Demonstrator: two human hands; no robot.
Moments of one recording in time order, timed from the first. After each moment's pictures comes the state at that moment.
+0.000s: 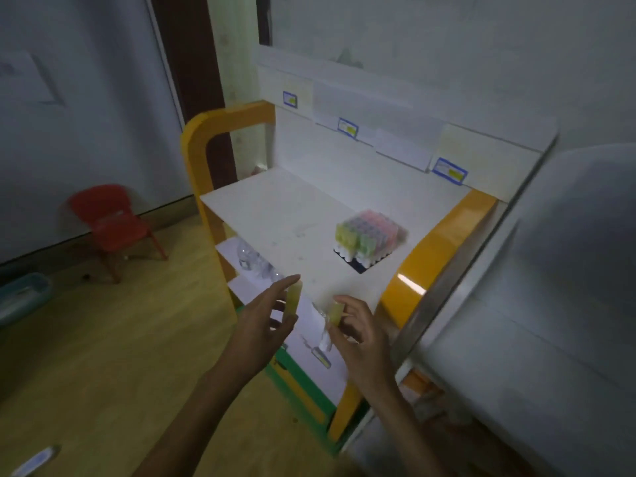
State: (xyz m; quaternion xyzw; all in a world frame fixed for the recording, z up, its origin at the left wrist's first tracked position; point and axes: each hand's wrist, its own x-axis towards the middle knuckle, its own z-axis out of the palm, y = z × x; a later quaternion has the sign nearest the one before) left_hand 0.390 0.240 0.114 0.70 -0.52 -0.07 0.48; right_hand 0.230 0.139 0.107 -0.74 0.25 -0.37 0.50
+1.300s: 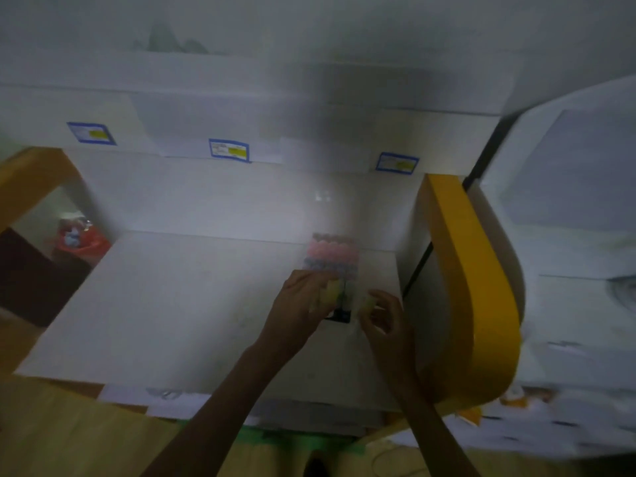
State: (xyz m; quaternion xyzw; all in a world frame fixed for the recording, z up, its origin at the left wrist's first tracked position) left_hand 0.520 -0.034 0.077 0.42 -0.78 -0.08 0.45; right_hand 0.344 0.003 0.041 -0.54 0.55 -0.56 0.31
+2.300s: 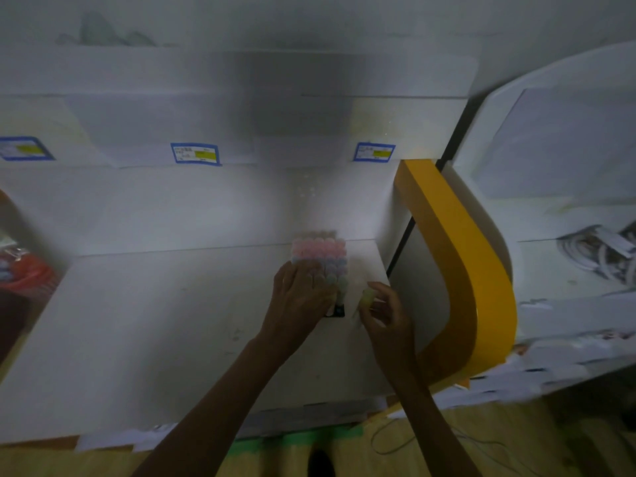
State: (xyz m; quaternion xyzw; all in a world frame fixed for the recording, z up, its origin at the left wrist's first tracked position) left_hand 0.527 -0.063 0.057 0.39 -0.85 -0.01 0.34; right_hand 0.358 0.009 0.037 -0.49 0.61 -0.57 0.25
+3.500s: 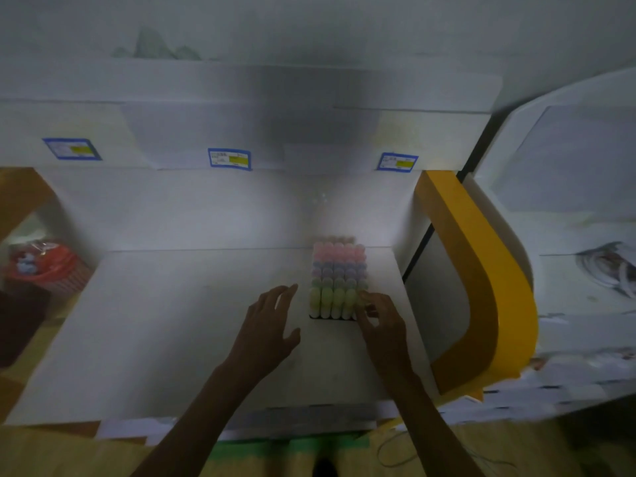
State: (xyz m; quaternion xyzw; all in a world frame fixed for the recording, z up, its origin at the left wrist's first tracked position) left_hand 0.610 -0.035 0.050 0.52 -0.83 -0.09 0.20; right_hand 0.379 -0.013 0.014 -0.60 0.64 -0.46 0.16
